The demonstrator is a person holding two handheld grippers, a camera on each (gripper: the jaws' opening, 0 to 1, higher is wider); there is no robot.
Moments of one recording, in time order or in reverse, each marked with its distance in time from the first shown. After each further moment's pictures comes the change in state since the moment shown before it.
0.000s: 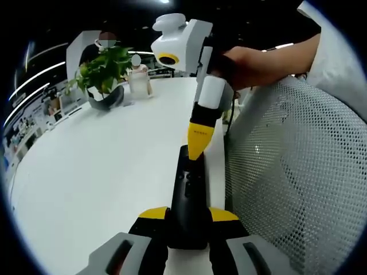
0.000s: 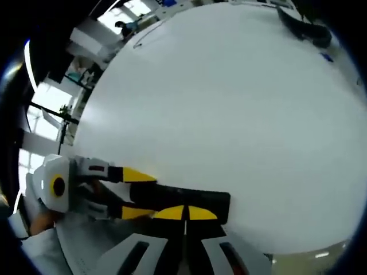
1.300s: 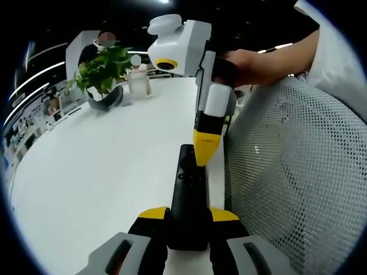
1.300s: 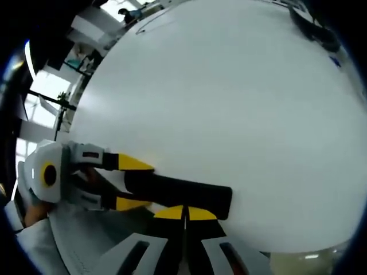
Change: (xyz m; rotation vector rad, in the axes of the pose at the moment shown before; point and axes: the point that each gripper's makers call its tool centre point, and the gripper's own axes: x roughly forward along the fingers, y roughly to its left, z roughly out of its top) left arm 0.001 0.000 0.001 0.002 -0.001 -0.005; right arm 0.007 -0.005 -0.012 -0.053 0.080 -0.036
